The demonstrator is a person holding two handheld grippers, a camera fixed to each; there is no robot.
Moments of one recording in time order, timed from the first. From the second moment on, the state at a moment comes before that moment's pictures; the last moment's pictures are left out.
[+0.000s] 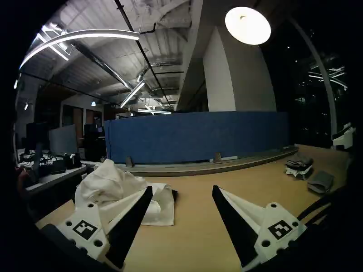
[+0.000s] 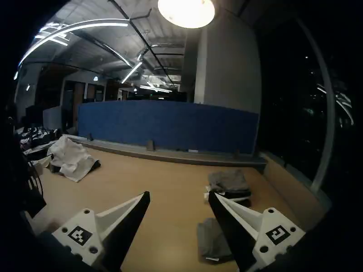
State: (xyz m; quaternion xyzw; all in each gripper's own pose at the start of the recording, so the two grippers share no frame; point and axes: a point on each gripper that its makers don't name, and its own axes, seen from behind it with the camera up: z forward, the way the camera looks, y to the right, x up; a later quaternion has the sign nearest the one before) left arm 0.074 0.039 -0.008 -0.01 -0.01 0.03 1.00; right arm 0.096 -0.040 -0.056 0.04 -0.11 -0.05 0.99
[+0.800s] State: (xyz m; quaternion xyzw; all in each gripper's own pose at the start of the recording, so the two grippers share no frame) left arm 0.023 0.003 0.001 0.01 0.03 0.01 1.00; right arm 0.056 -0.071 -0.038 0.04 -0.14 -0.10 0.99
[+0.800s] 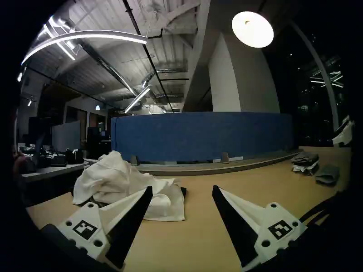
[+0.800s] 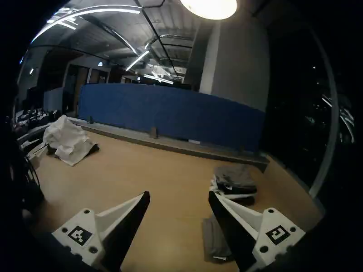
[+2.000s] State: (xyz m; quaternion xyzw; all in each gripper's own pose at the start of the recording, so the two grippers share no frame) left arm 0.001 -0.004 0.002 0.01 0.00 0.00 1.00; right arm 0.081 -0.016 -0.036 0.01 -0.08 -0.03 1.00
